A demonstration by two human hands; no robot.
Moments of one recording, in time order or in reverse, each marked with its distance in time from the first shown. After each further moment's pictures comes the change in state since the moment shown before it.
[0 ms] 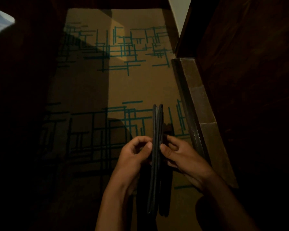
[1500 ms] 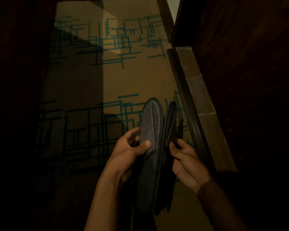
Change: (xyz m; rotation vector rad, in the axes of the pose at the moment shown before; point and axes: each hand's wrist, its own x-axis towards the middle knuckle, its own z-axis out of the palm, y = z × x) left_hand 0.014 -0.001 -0.006 0.092 0.067 -0.134; right_hand -0.002 0.046 -0.008 0.693 0.121 0.016
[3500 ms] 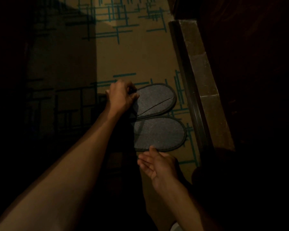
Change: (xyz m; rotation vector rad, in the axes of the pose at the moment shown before) left_hand 0.138 0.029 -0.022 1.205 0.261 0.585; right_hand -0.010 0.070 0.037 -0.158 0.540 0.263
